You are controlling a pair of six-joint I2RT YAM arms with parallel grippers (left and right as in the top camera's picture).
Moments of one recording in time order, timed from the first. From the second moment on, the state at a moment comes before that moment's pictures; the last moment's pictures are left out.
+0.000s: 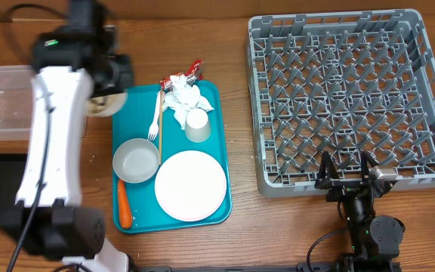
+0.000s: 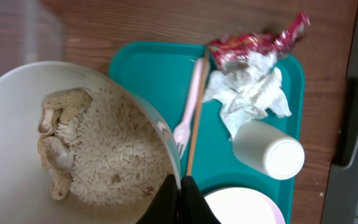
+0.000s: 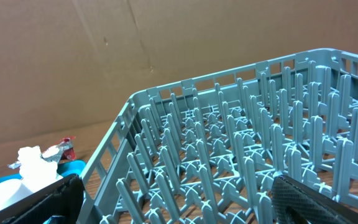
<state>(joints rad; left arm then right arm) 0.00 1.79 1.91 -1.31 0.05 -0.20 -0.03 0.01 0.02 -0.03 -0.11 0.25</state>
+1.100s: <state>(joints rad) 1.00 1.70 1.46 -1.05 0.72 -0.19 -0.03 0.01 0.02 -0.03 -0.11 0.25</state>
